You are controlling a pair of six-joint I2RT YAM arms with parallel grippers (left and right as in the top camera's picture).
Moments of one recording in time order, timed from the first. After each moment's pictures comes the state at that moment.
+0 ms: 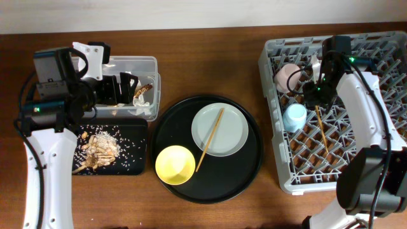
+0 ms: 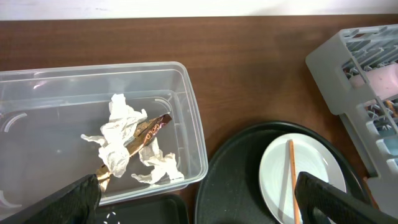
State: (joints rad) left arm 0.11 1.41 1.44 -0.83 0.39 0.09; right arm -0.11 1.81 1.55 -1.11 0.12 -0.17
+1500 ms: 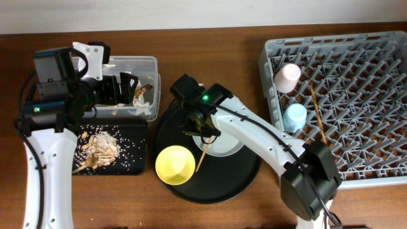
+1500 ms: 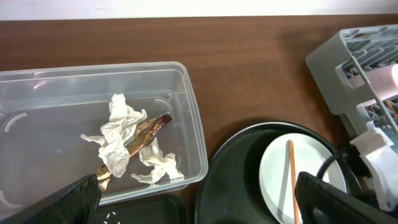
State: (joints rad) left arm 0.11 1.41 1.44 -0.83 0.39 0.09; right arm 0.74 1.99 1.70 -1.09 0.02 0.89
